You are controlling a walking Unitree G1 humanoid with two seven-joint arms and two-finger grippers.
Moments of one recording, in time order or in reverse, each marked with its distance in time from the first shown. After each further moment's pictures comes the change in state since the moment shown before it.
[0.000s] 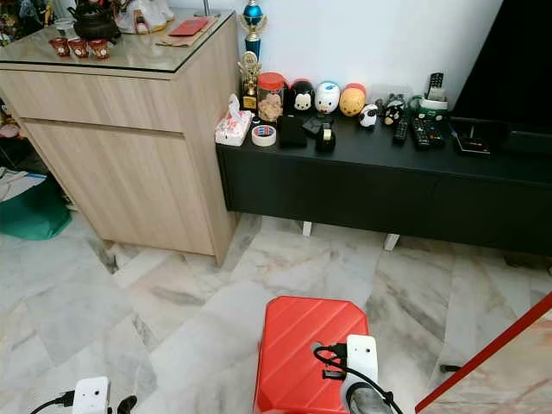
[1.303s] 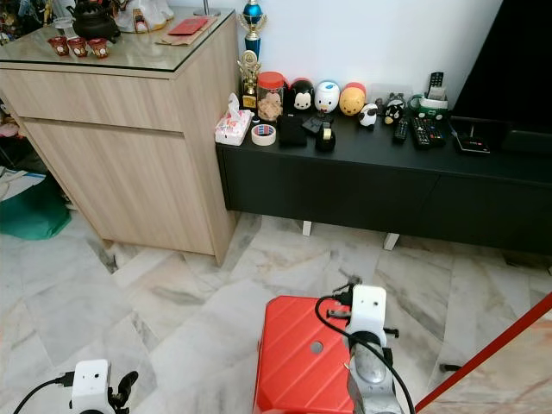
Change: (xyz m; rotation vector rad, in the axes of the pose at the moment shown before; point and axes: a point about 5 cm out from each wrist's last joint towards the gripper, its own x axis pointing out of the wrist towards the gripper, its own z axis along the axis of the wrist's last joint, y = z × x) left arm 0.004 0.000 0.022 0.032 -0.129 -0.026; right arm -0.008 0.004 0.077 -0.030 -0.458 -0.061
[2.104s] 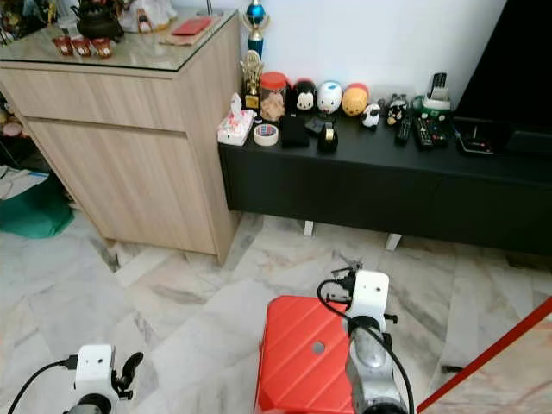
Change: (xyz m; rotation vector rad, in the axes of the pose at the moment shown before) left arm 0.006 -0.004 0.019 0.028 -0.090 -0.039; right arm 0.004 -0.003 0.026 0.042 -0.141 -0.061
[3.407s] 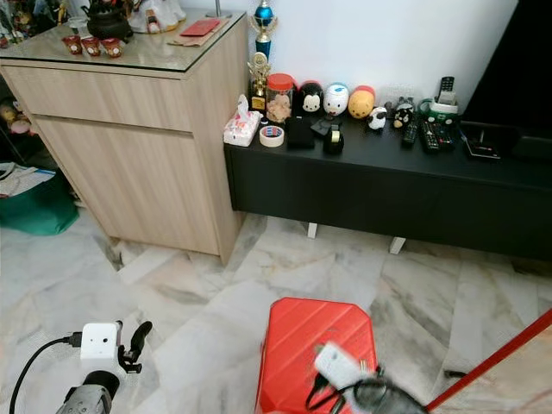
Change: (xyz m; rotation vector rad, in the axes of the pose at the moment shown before) left arm -0.002 -0.018 0.048 0.005 -0.216 -0.050; right arm -0.036 -0.013 -0.086 -0.752 0.755 0.678
